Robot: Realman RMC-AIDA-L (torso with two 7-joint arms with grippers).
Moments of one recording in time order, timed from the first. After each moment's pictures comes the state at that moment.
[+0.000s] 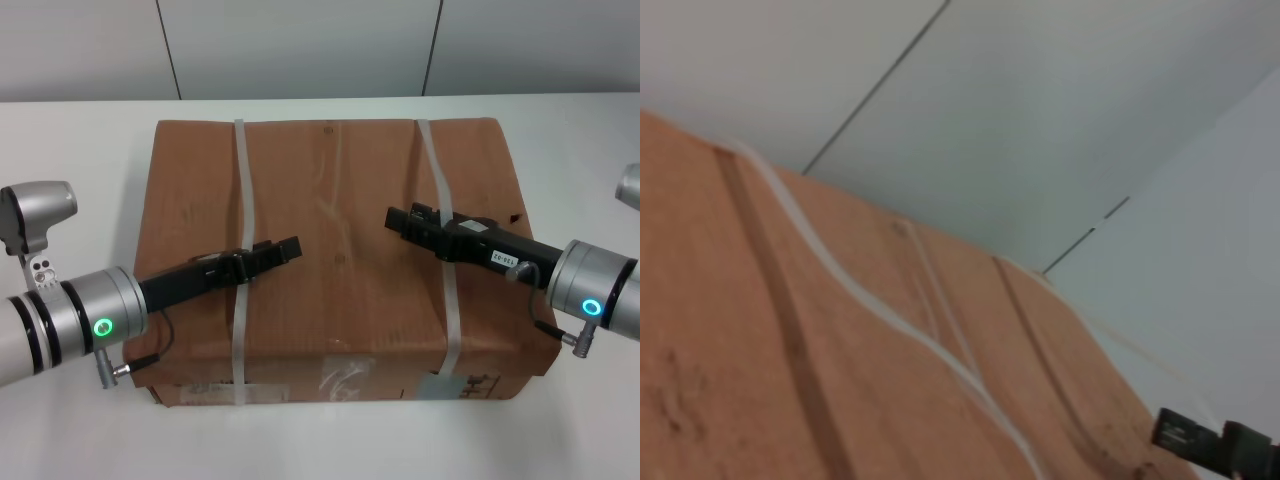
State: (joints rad) left arm -0.46 -2.04 1.64 0.42 0.94 1.00 -1.65; right arm 0.50 2.08 -1.26 -0.25 -1.13 -1.10 1.37
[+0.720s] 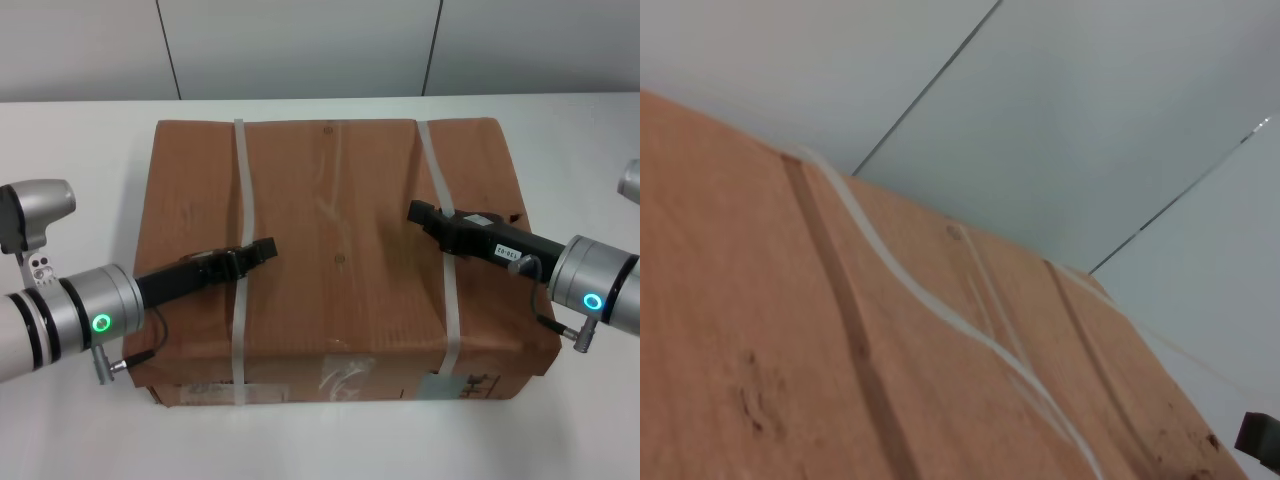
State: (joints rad) left arm -0.47 -2.04 1.64 0.42 0.94 0.95 -1.65; right arm 0.50 2.08 -1.26 -0.25 -1.10 -1.07 1.37
